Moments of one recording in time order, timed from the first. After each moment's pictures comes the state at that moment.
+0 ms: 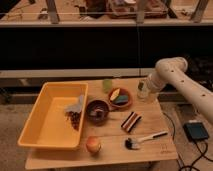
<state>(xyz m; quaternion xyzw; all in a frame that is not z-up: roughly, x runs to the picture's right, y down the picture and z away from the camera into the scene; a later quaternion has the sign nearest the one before) 0.244 0.011 0.822 -0.18 -0.11 -0.10 0.97</state>
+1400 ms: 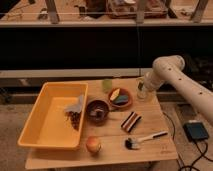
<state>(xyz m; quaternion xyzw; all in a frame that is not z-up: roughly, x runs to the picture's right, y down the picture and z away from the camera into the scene) 0.207 0.002 0.820 -0.19 -0.13 -0.13 0.97</state>
